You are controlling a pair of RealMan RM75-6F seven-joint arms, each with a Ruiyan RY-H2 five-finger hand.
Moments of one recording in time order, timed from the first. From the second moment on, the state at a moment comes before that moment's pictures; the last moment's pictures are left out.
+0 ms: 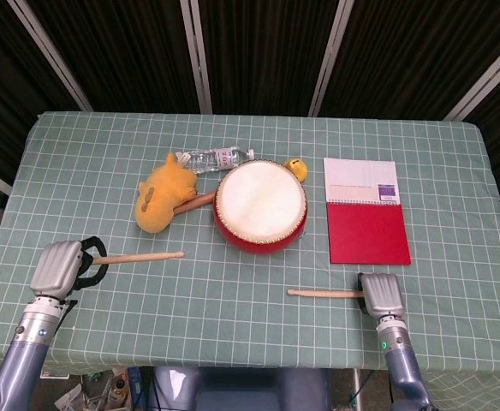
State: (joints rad) left arm -0.37 -1.20 -0.12 -1.98 1.13 1.30 0.32; right arm 0.37 -1.55 0.08 -1.59 -0.95 1.19 -0.75
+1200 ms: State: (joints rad) left arm -0.63 -1.16 -0.35 -1.98 0.87 1.17 0.48; right arm 0.43 -0.87 0.31 -2.12 -0.63 1.05 -0.25
